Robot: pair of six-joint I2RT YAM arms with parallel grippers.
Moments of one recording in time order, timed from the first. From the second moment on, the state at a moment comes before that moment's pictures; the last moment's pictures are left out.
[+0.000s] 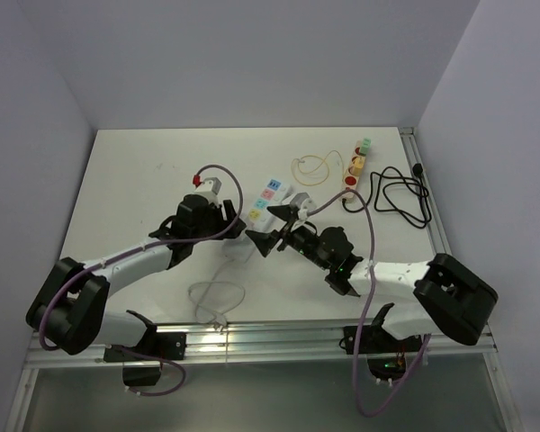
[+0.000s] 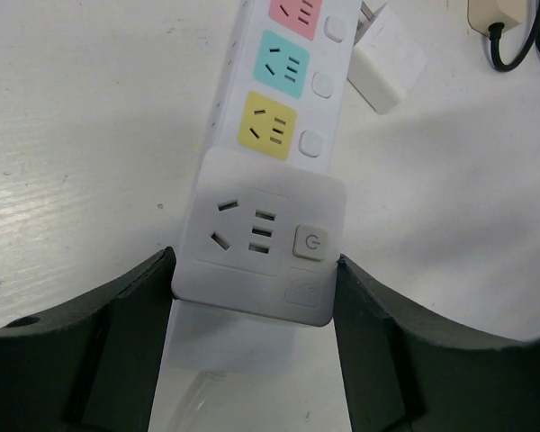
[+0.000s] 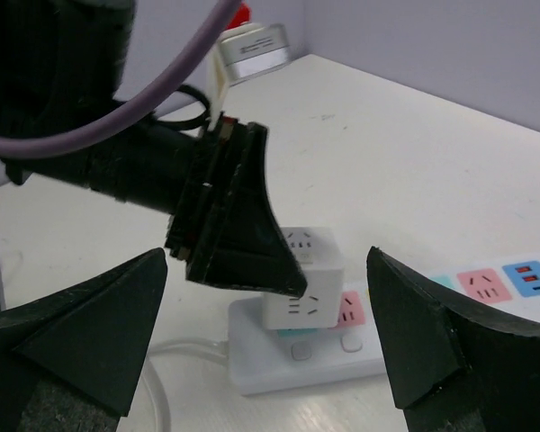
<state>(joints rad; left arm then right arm) -0.55 1.35 0.64 0.17 0.07 -0.51 0.86 1.34 0.40 1.08 -0.06 0.13</state>
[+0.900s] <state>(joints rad) -0.83 1.38 0.55 0.37 -0.30 -0.60 0.65 1.39 0.73 0.46 -0.23 0.29</state>
